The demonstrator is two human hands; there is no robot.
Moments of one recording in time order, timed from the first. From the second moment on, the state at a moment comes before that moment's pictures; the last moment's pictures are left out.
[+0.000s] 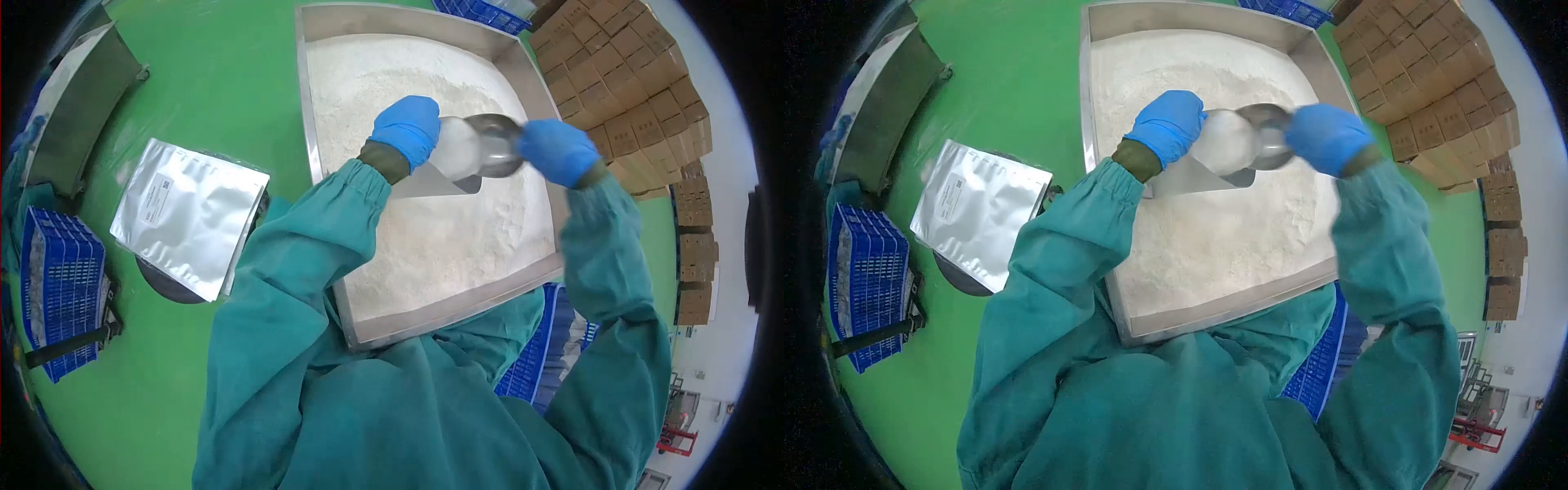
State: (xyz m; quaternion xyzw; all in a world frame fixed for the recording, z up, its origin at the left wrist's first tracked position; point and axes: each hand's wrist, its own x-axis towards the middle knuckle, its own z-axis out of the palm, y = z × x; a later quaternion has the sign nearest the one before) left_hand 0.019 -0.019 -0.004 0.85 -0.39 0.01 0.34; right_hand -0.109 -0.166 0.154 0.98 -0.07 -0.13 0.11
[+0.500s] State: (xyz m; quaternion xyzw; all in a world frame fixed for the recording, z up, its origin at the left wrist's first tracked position) left_hand 0.036 0.002 -0.003 0.85 -0.42 0.00 0.31; right_hand -0.196 -0.207 -0.170 0.91 -0.20 -0.29 -0.21
